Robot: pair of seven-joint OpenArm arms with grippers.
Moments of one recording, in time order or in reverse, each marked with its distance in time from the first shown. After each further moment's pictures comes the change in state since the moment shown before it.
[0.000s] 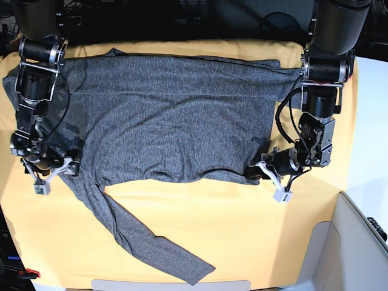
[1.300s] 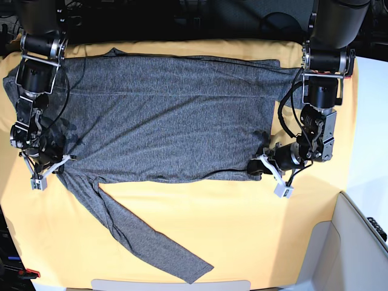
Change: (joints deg) left arm 5.2 -1.6 -0.3 8.0 0.6 0.0 0.7; right arm -5.2 -1.2 0.7 6.5 1.4 -1.3 0.9
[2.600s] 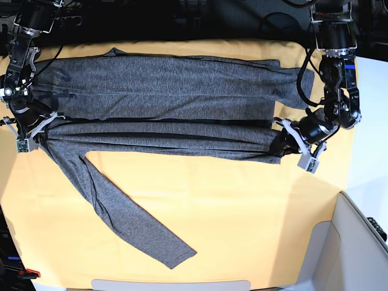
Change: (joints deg) left arm 24.9 -3.9 -14.5 42.3 0.6 -0.3 8.5; right arm -26.0 0.5 10.0 33.3 -0.1 0.8 -3.0
